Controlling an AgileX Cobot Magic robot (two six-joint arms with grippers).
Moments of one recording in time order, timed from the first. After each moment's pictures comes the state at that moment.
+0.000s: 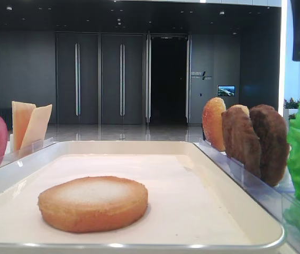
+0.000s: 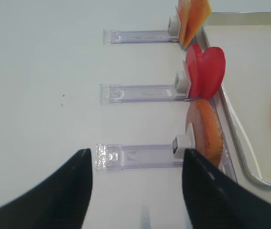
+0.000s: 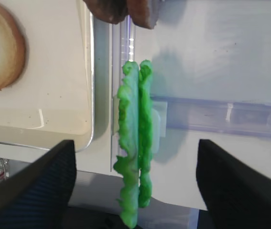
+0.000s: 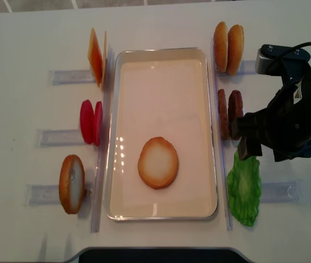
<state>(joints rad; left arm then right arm) -0.04 -0.01 -0.47 0.06 1.11 -0.05 0.50 1.32 -0.93 0.20 1.09 0.34</state>
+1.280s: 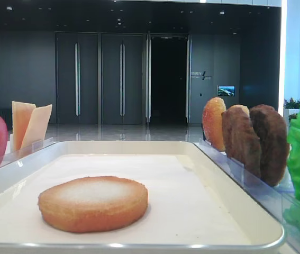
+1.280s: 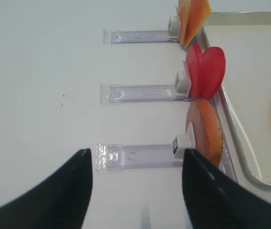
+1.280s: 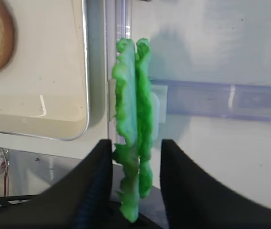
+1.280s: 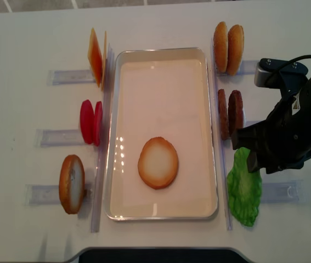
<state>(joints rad) -0.04 -0.01 -0.47 0.06 1.11 -0.05 0.50 1.32 -0.88 0.23 1.09 0.33</state>
